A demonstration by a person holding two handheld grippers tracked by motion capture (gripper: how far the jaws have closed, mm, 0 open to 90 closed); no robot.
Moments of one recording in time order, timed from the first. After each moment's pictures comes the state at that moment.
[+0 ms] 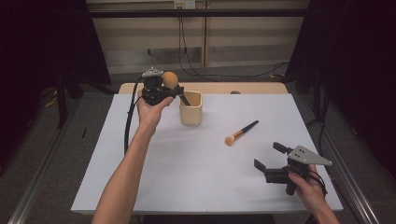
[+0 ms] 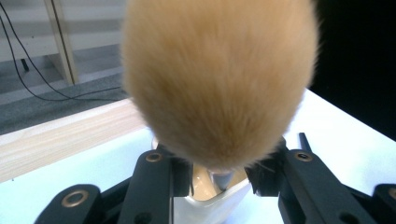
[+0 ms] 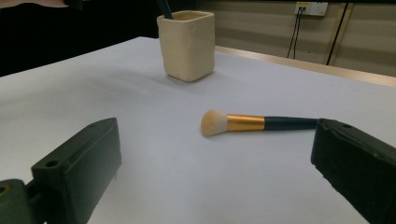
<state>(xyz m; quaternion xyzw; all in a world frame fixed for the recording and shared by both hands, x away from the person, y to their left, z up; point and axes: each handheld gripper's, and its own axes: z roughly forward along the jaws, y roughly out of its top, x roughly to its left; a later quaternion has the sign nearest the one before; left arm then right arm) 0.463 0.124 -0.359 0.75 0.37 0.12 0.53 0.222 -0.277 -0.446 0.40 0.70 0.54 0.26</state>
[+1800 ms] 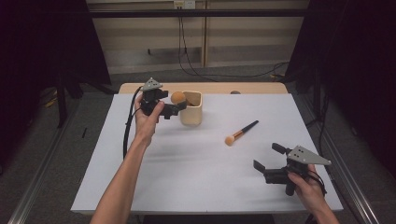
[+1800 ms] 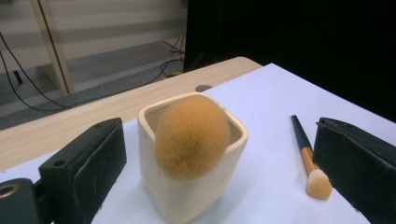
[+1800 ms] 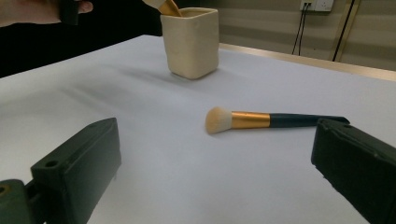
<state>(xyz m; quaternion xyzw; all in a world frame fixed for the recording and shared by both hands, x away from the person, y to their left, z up) 0.433 0.135 -0.375 0.76 0.33 0.14 0.54 0.223 -0.276 -0.448 0.40 0.70 0.54 0.25</state>
